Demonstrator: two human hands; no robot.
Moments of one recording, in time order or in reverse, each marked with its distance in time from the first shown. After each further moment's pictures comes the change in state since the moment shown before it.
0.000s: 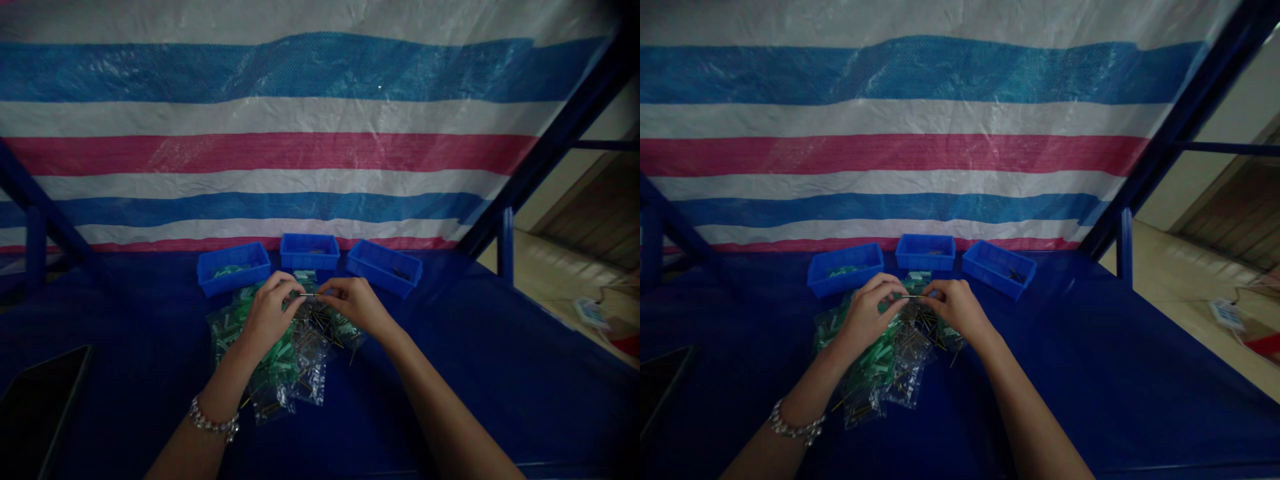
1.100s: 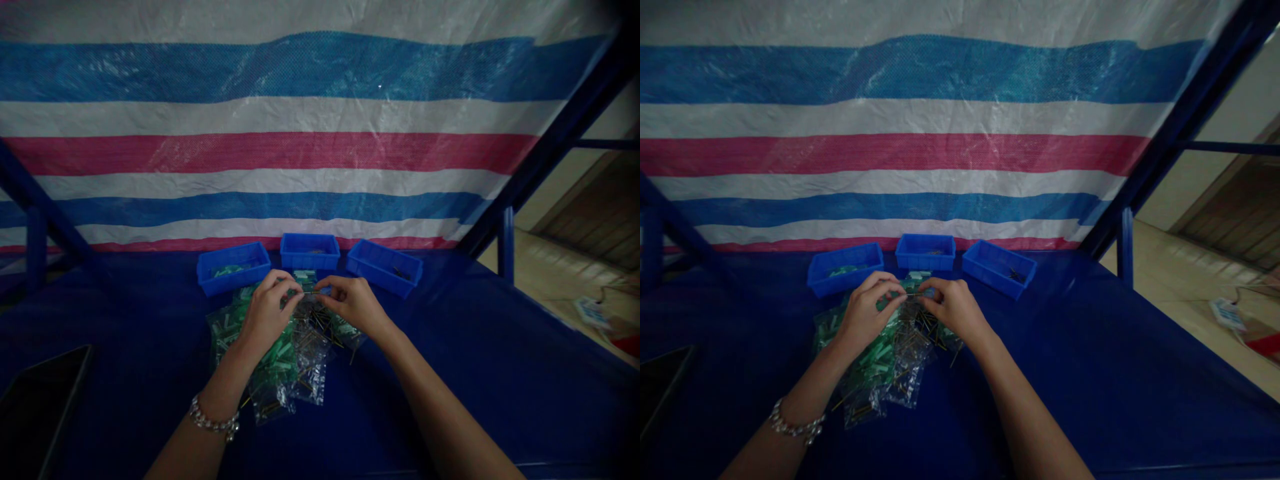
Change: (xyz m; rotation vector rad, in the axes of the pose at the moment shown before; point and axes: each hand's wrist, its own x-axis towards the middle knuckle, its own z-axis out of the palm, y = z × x) left_hand 0.000 -0.002 0.001 0.019 0.081 0.018; right_hand -0.001 -0.002 0.003 -0.040 0.049 -0.032
